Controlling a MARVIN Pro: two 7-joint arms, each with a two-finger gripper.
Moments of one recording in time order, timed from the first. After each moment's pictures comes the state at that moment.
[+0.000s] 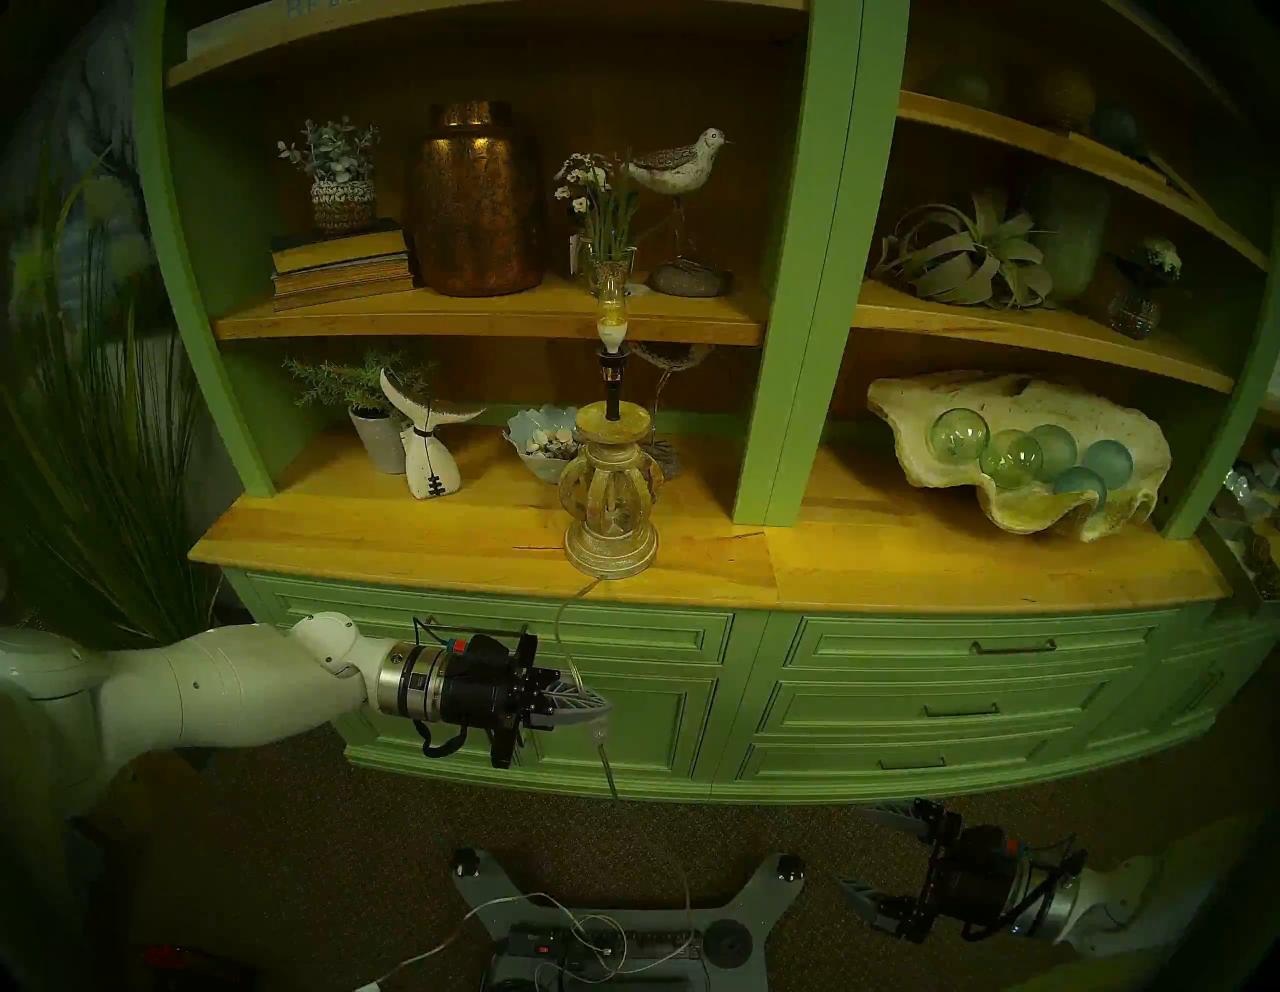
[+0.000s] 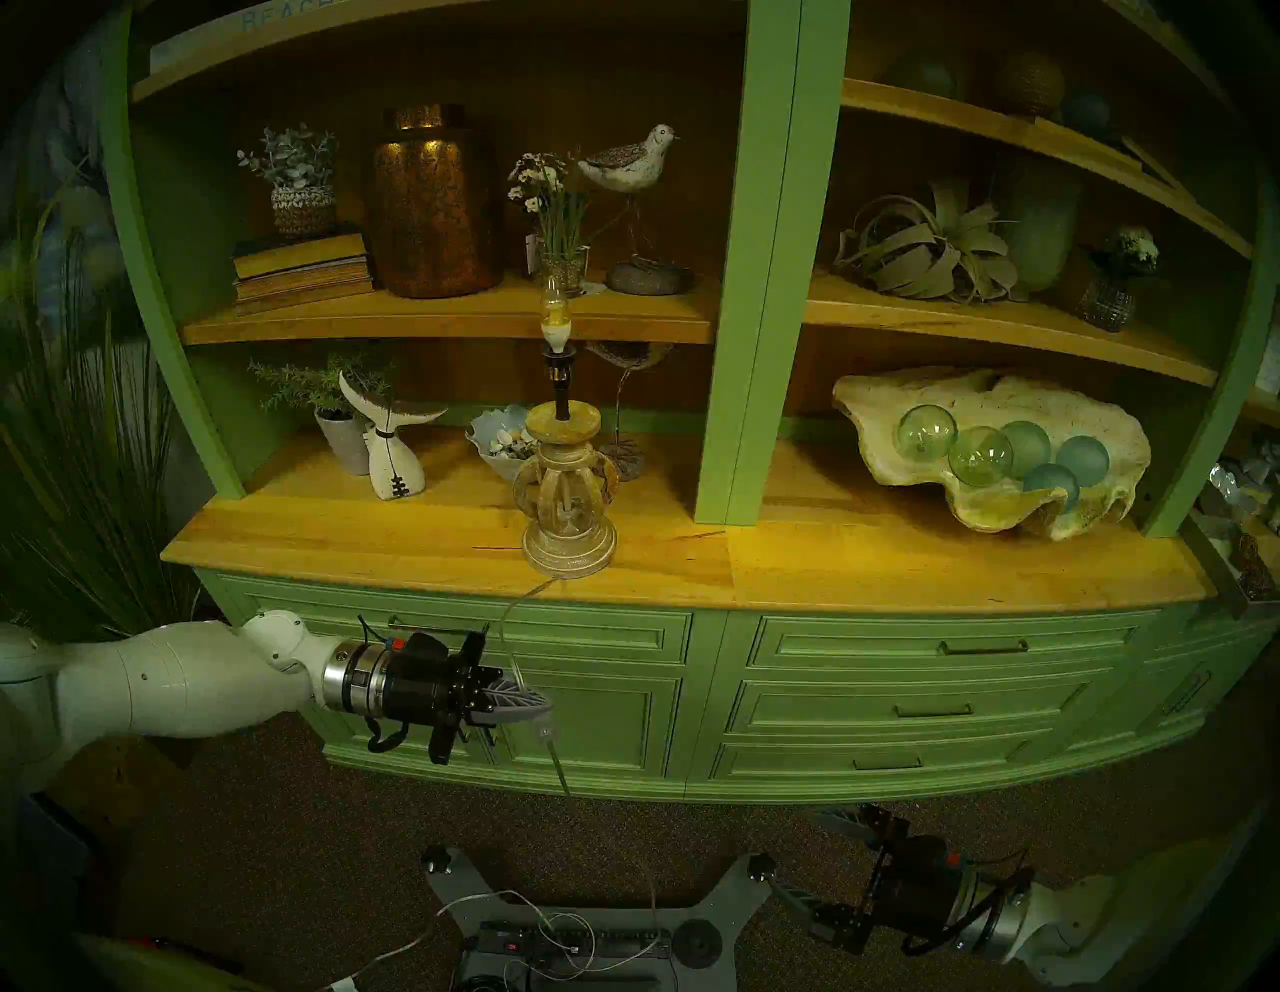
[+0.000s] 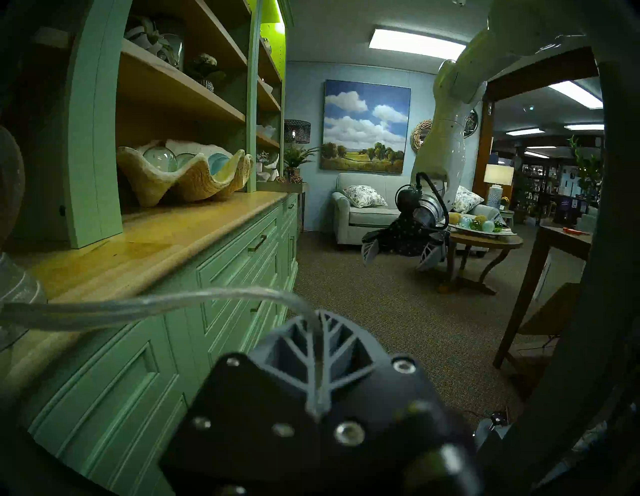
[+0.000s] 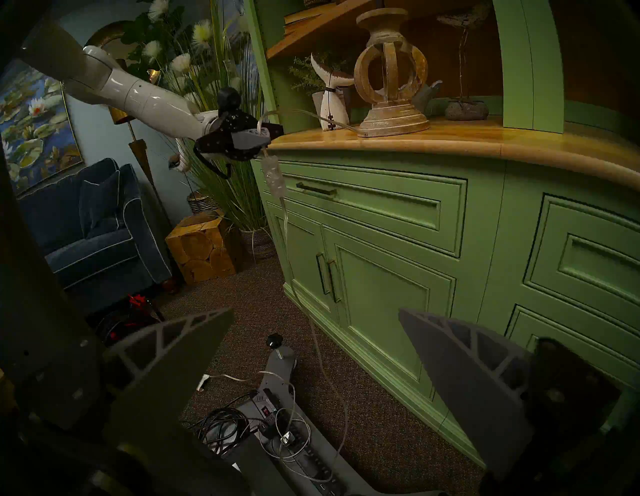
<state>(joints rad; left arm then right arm) 0.73 -0.67 0.06 -1.19 -1.23 -0.68 -1.16 -2.16 -0.13 0.80 -1.69 0.97 -0.94 0.38</state>
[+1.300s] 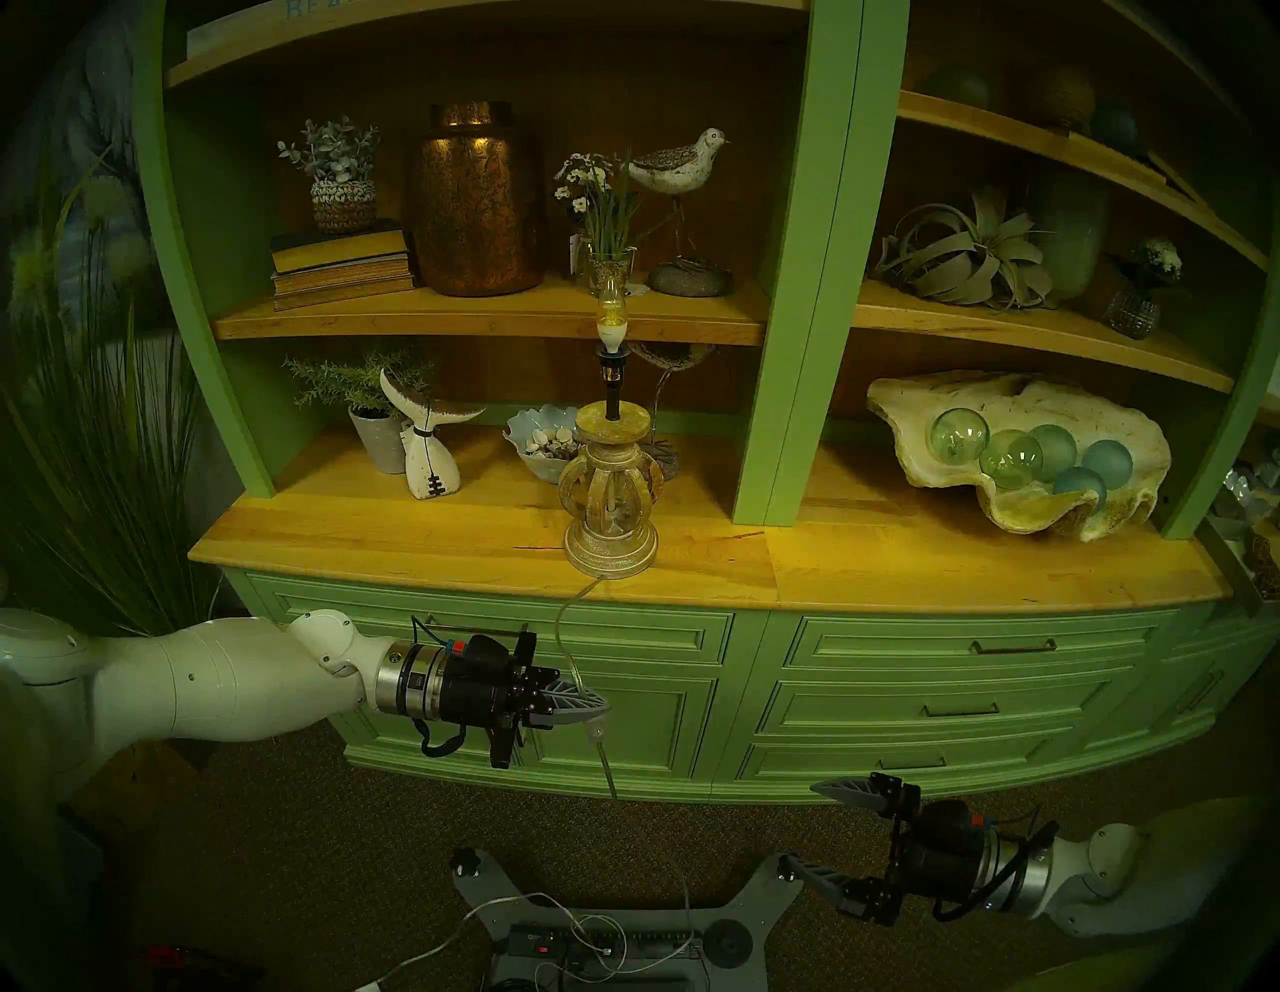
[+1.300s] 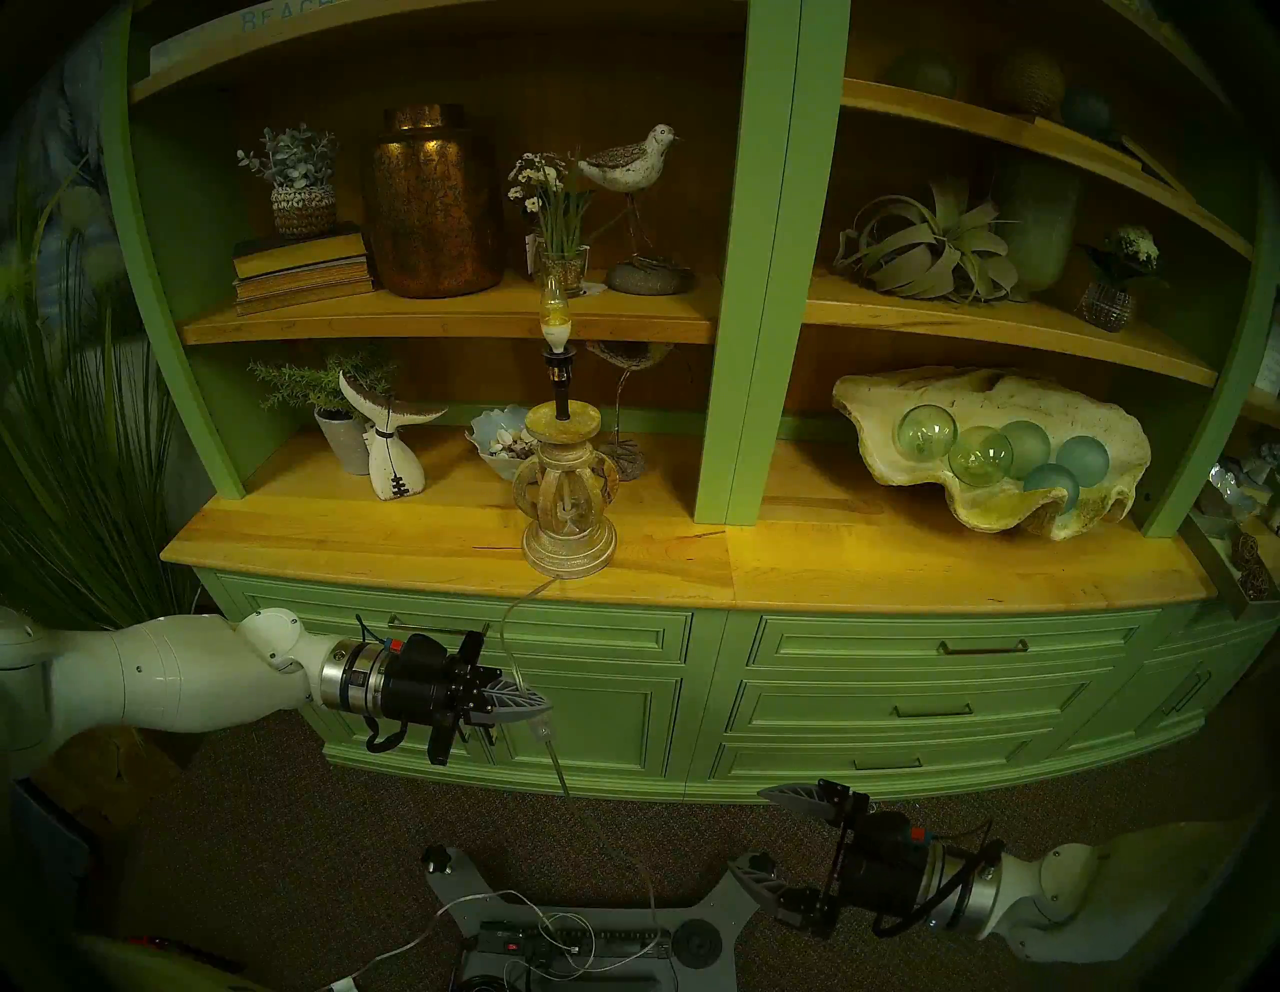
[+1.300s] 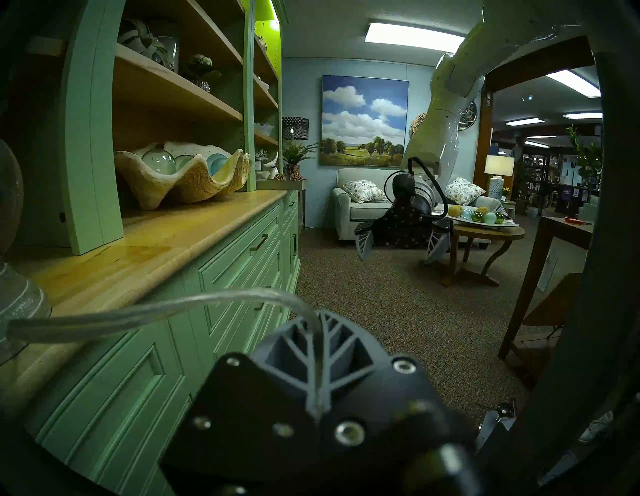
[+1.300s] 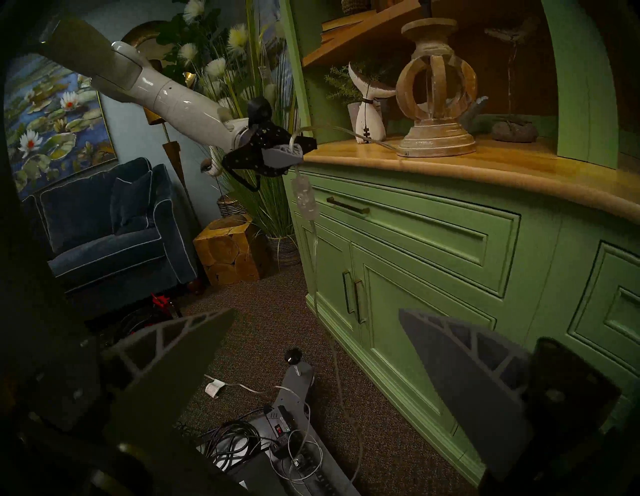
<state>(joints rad) 0.66 -0.66 0.15 -1.21 -1.24 -0.72 -1.11 -2.05 -0.18 0.88 -1.78 0.91 -0.77 0.48</state>
